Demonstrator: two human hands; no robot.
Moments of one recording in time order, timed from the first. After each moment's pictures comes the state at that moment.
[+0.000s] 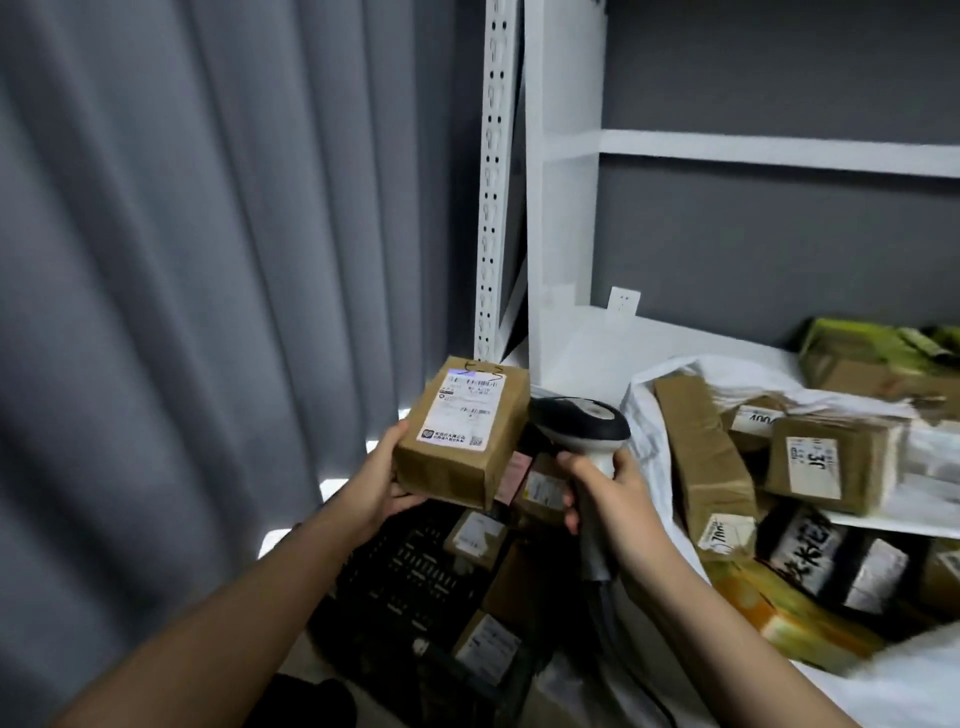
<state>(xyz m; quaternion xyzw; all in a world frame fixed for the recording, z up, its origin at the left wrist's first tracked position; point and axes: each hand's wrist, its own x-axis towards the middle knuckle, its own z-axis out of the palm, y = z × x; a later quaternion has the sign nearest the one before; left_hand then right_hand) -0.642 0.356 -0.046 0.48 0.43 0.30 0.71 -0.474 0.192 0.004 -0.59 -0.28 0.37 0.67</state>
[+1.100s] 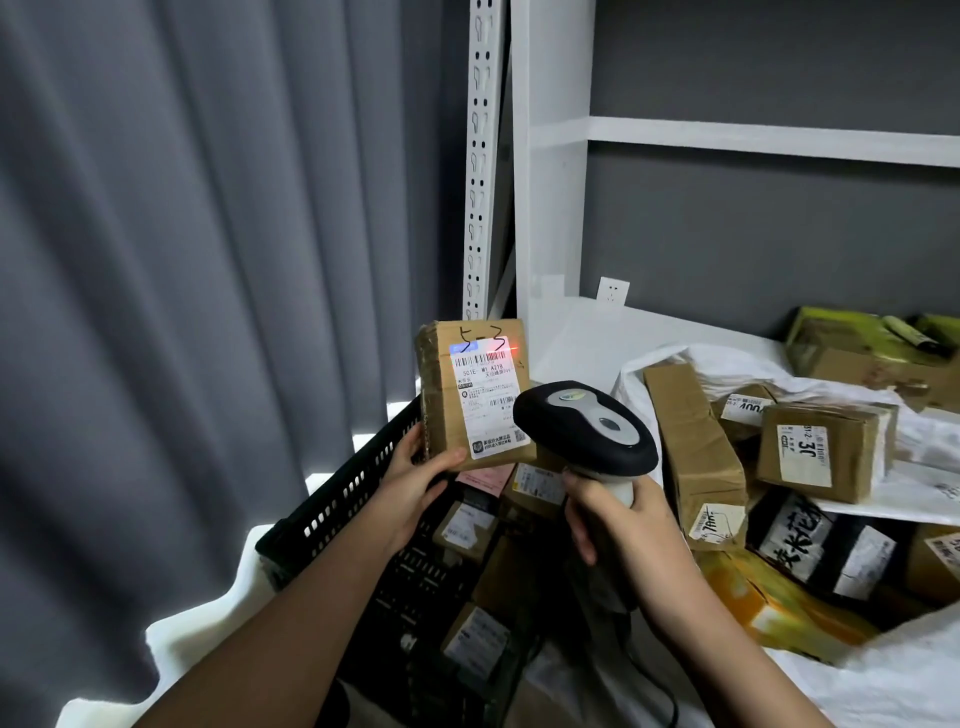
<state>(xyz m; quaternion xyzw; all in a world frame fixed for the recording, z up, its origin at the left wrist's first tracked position) -0.601 0.343 -0.072 0.47 0.36 0.36 0.72 -0.478 0.153 0.007 -0.60 -0.43 0.29 0.61</state>
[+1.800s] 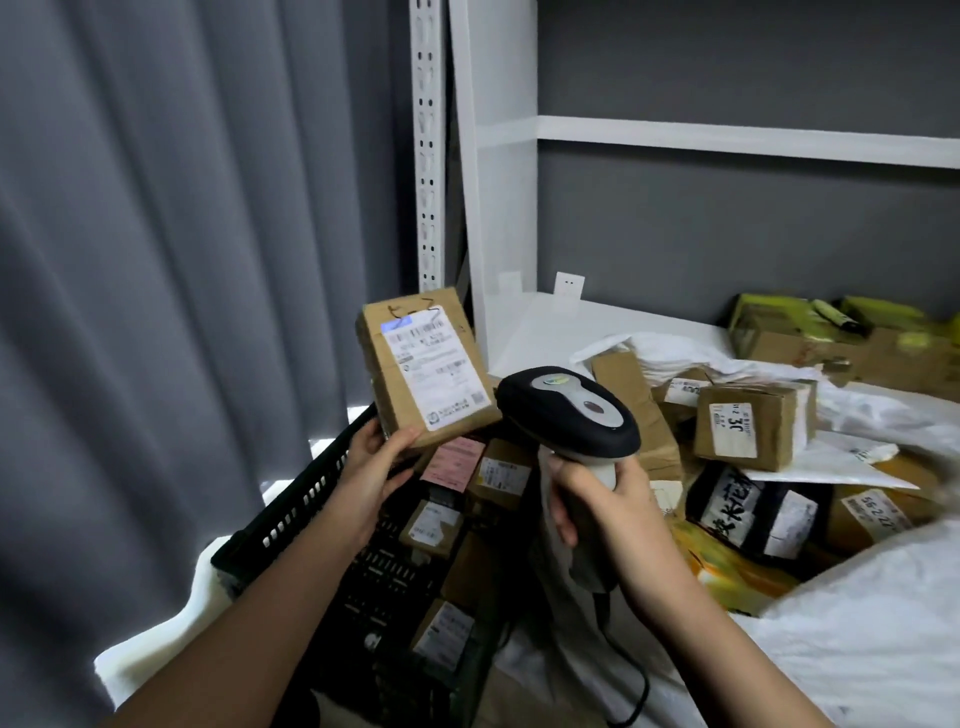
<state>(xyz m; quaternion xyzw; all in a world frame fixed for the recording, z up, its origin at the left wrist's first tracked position) -0.595 0.325 -0.049 0.48 0.38 0.39 0.69 -0.464 0.131 0.016 -0.58 -0.41 0.27 0.65</state>
